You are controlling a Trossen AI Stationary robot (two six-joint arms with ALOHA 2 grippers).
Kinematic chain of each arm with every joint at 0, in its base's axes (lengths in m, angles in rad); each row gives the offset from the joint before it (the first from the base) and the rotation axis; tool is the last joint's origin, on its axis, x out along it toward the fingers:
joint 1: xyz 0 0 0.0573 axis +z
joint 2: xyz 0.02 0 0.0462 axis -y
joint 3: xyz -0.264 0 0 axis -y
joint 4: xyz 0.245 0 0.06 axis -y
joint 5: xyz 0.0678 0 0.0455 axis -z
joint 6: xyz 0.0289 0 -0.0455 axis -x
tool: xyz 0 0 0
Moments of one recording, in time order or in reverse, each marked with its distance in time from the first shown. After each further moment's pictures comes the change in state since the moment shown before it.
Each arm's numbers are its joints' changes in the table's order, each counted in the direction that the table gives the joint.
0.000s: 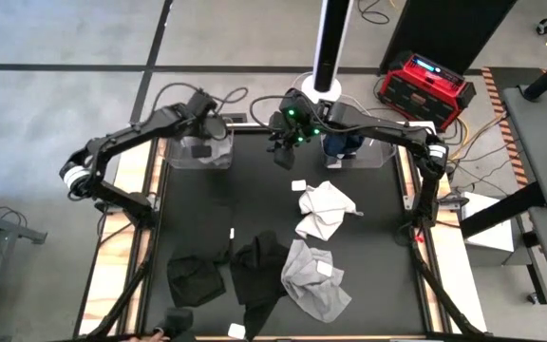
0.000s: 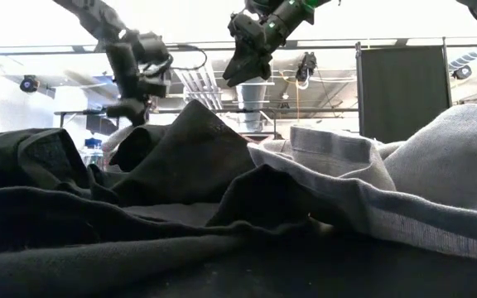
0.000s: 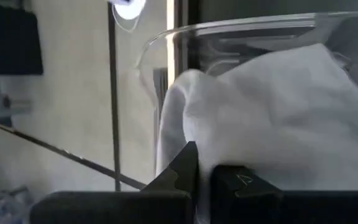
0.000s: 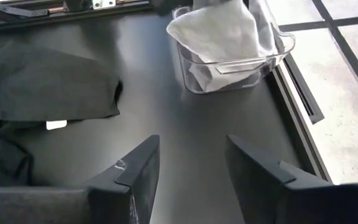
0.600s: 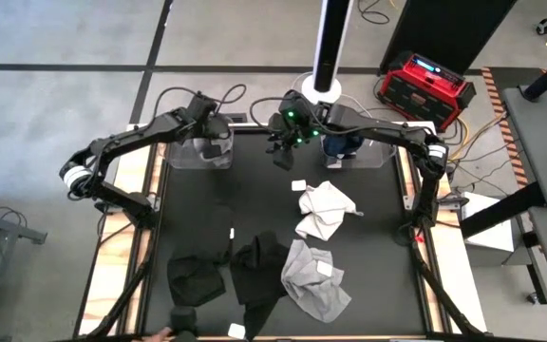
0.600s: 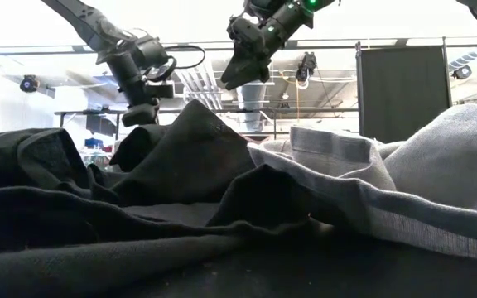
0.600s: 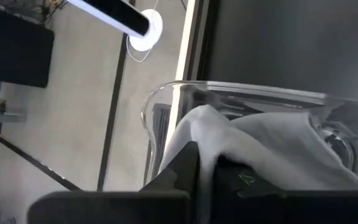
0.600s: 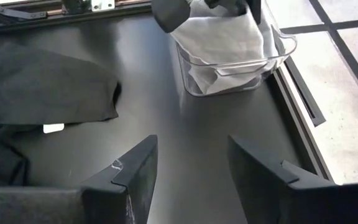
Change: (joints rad) left arm 0.003 0.001 -0.067 0.190 0.104 0.148; right arm 0.000 0.000 -0.035 0.052 -0.001 -0.003
